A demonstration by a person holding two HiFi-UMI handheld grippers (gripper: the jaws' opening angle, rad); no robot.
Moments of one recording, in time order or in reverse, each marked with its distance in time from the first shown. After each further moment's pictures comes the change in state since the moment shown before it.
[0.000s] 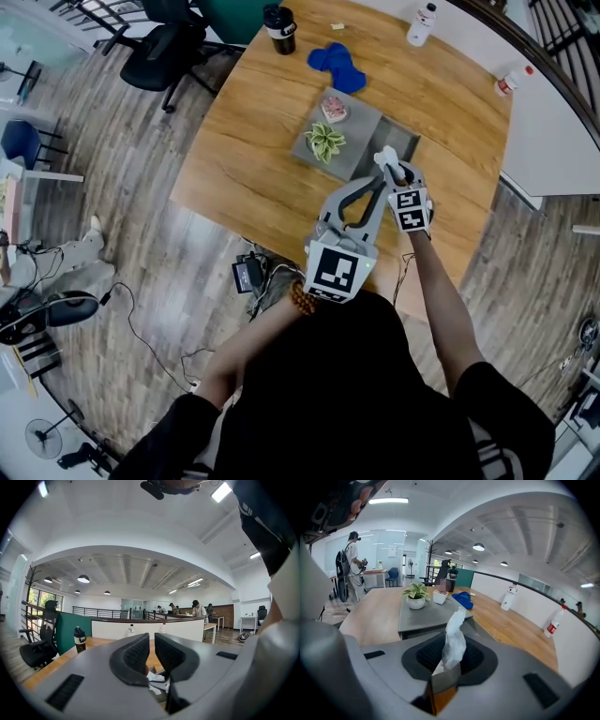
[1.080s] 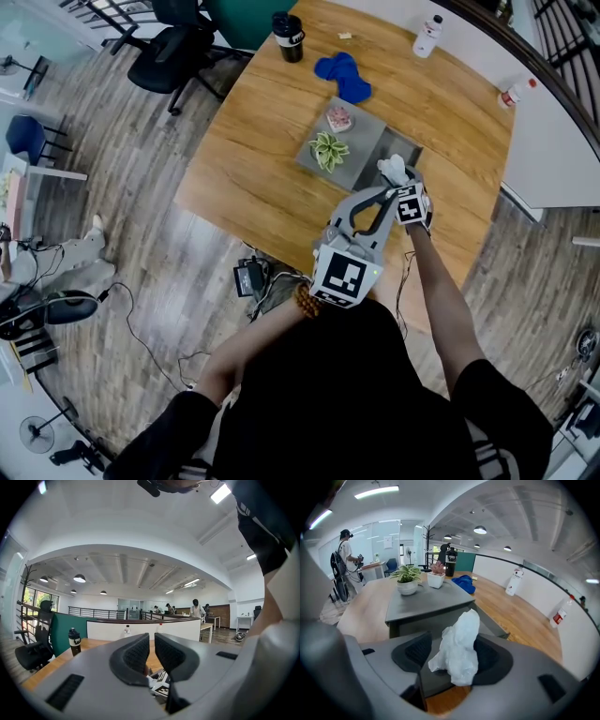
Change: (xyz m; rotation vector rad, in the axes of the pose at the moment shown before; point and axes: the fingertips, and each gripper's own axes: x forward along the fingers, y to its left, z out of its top) left arm 0.013 -0.010 -0.001 0.003 0.004 -0.041; right arm -0.053 0.029 -0.155 0.368 0.950 0.052
